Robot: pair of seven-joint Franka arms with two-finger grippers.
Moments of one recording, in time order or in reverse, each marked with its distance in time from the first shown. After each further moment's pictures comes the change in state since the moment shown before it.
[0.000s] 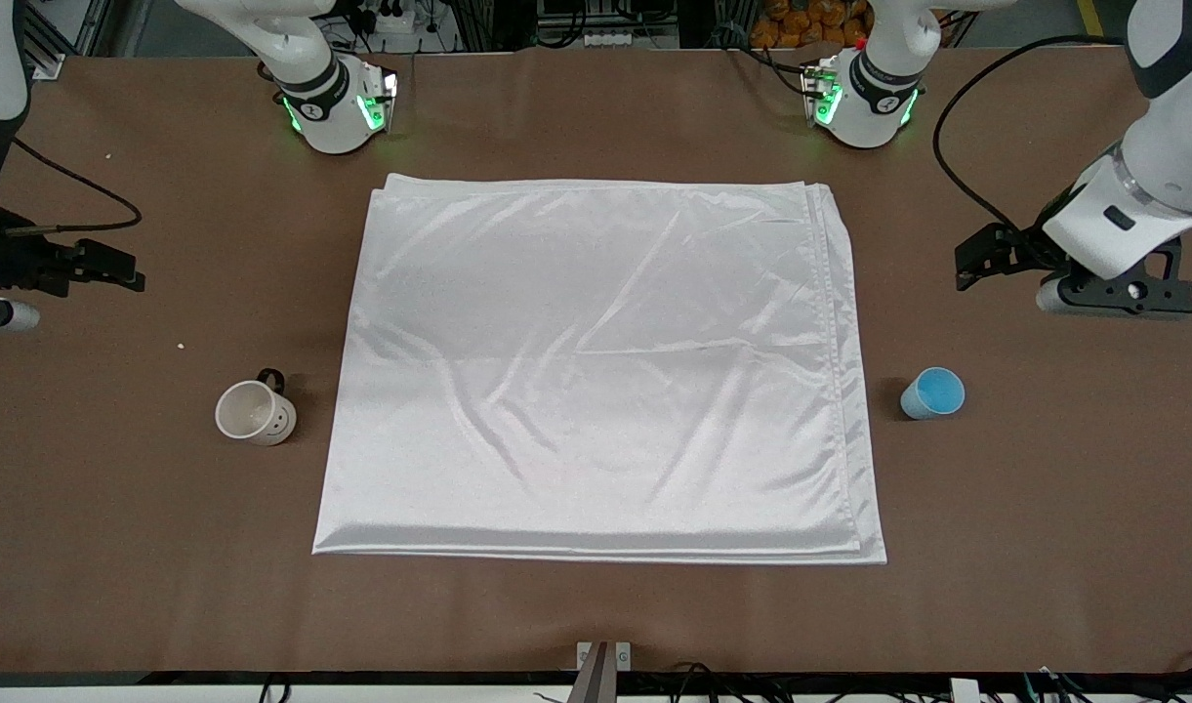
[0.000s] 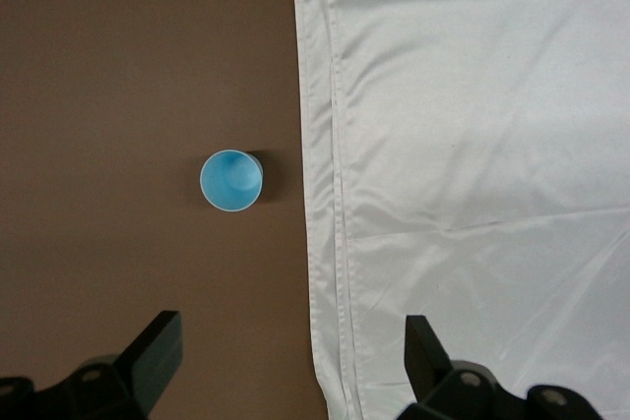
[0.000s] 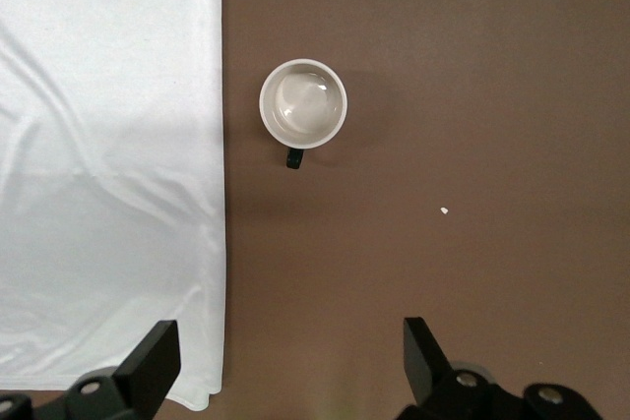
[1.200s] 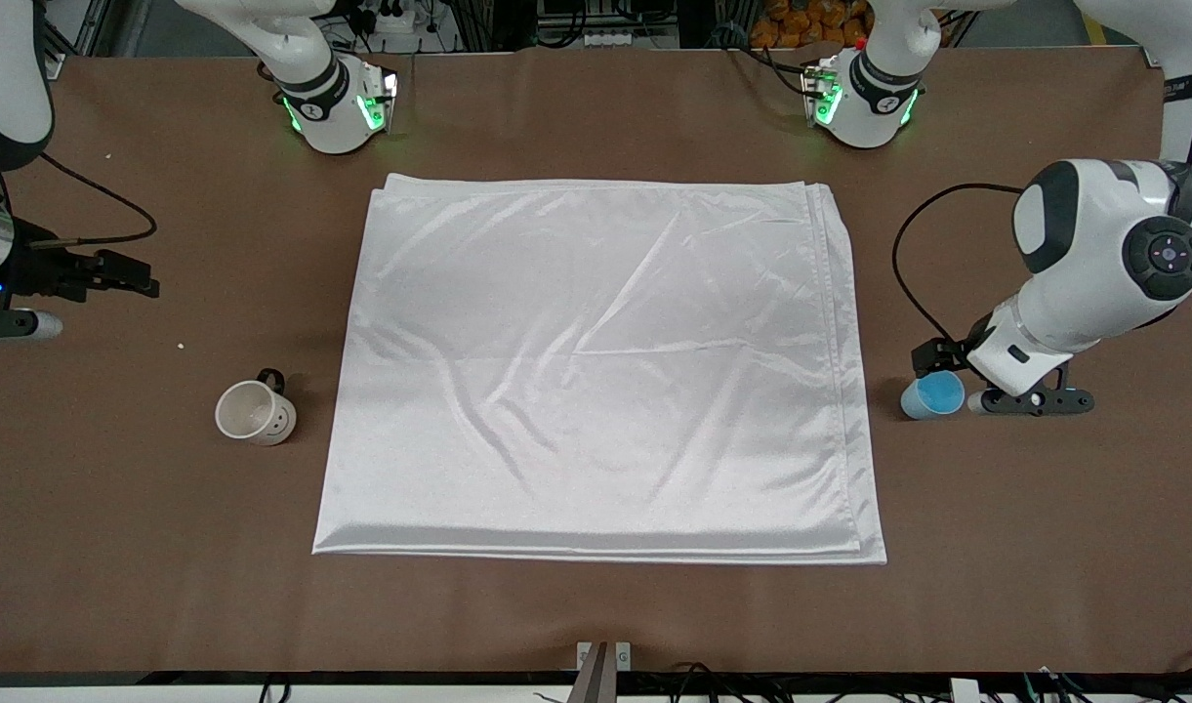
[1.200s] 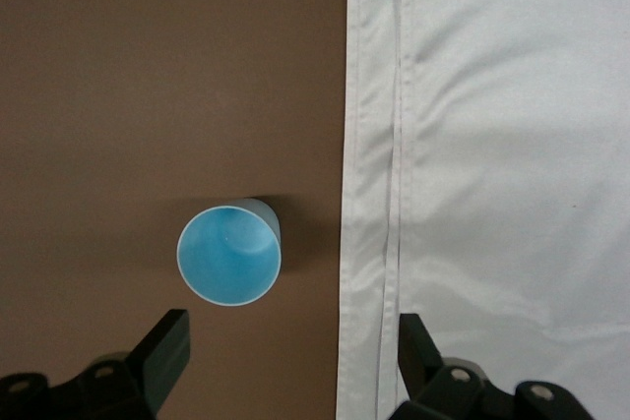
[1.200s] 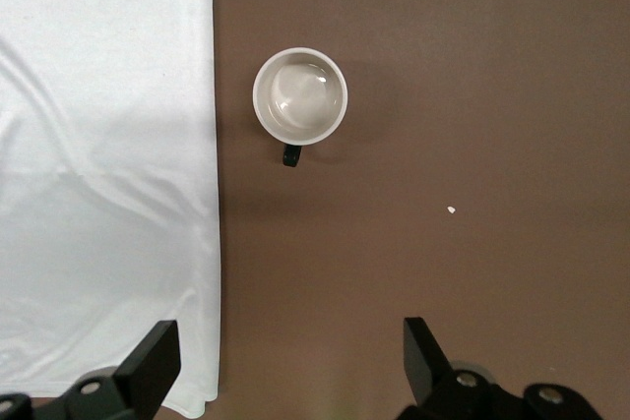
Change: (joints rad) left arm 0.010 0.168 0.058 -0.289 0.001 0.461 0.015; right arm -0.003 0.000 0.000 -0.074 0.000 0.059 0.000
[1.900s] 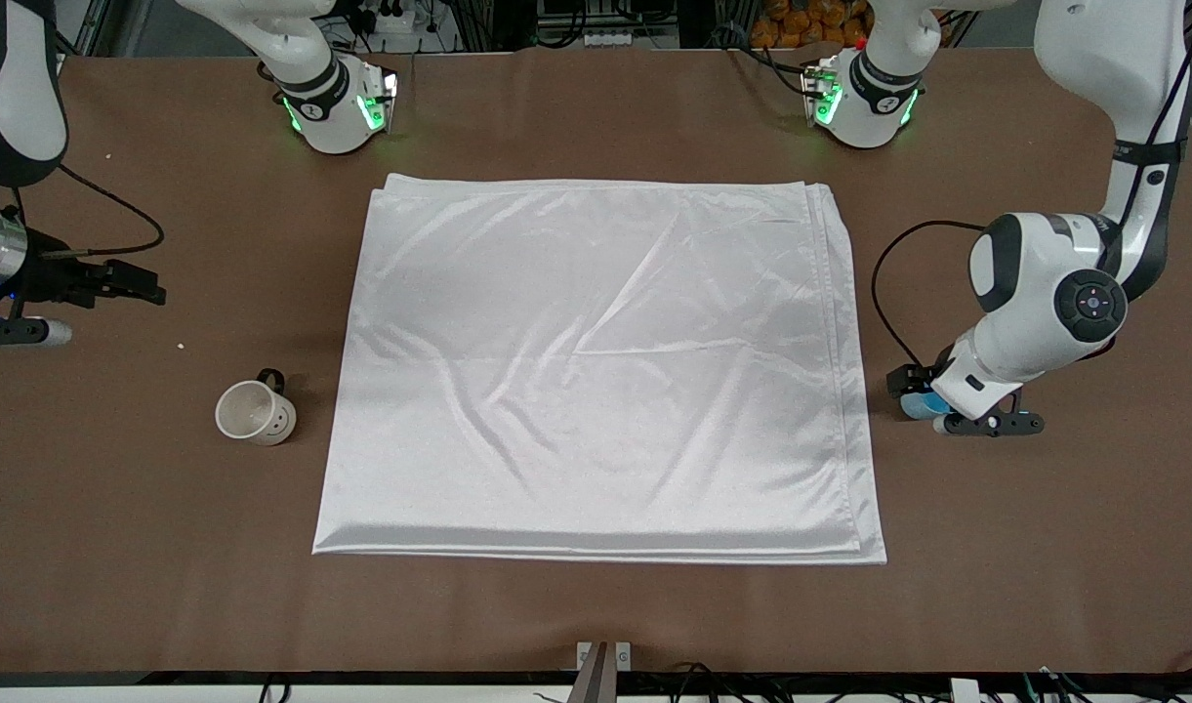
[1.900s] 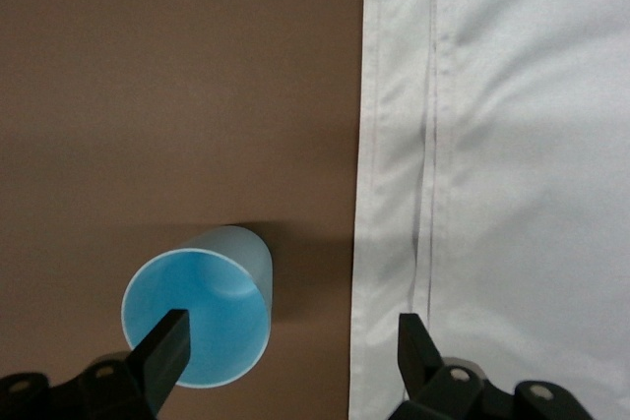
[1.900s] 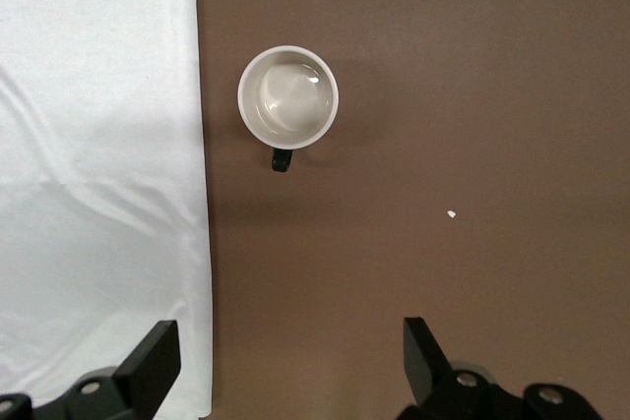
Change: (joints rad) left arm 0.001 0.125 0.004 -0.061 0.001 0.187 0.001; right arm -0.016 0.000 0.000 -0.062 0.000 0.067 0.000
